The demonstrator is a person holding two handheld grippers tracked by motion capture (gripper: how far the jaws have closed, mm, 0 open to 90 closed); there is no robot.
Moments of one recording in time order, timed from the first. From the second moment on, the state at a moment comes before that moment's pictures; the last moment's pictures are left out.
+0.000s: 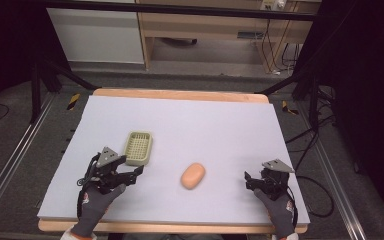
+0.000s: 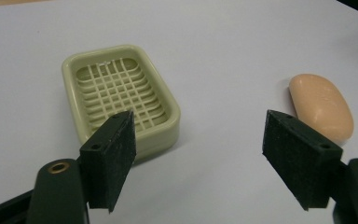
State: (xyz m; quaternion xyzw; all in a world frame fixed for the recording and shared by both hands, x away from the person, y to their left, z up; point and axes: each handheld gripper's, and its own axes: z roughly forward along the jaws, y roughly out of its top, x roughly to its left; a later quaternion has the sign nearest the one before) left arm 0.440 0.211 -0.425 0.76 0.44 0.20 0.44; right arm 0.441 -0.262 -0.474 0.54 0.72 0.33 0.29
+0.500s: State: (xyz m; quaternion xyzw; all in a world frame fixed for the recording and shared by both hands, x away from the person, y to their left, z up) left arm 0.447 0.188 -0.413 0.77 0.42 0.19 0.45; right arm 0.441 -0.262 -0.473 0.54 0.72 0.33 0.29
